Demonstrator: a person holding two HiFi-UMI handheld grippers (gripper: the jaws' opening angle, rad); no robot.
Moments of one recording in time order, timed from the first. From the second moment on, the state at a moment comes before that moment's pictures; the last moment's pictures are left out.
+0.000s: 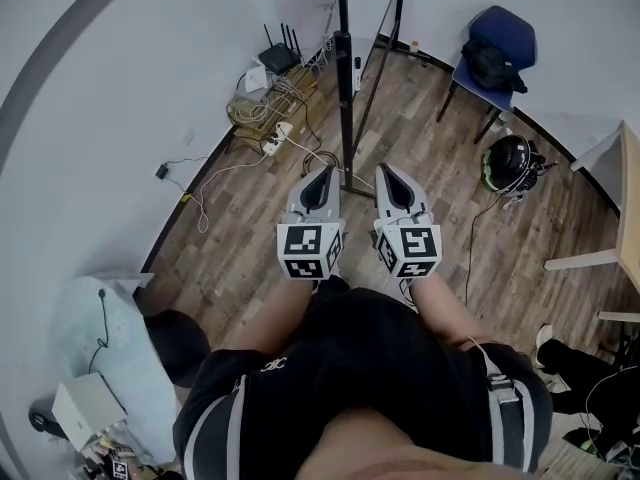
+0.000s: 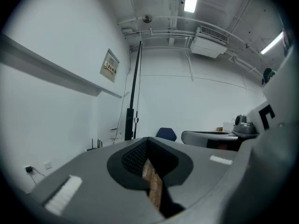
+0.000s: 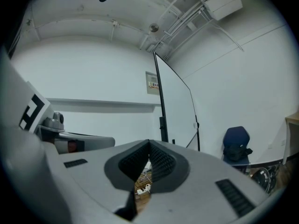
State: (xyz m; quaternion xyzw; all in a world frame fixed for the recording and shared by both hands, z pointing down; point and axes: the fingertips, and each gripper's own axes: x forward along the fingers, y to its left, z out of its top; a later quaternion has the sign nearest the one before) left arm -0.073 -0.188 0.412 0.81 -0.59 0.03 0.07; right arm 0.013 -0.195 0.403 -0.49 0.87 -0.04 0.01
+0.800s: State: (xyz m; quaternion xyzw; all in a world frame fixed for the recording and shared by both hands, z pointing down) left arm -0.163 -0.310 0.420 0.83 -0.55 0.02 0.09; right arm -0.078 -0.323 0.408 -0.54 0.84 -0.03 -0.01
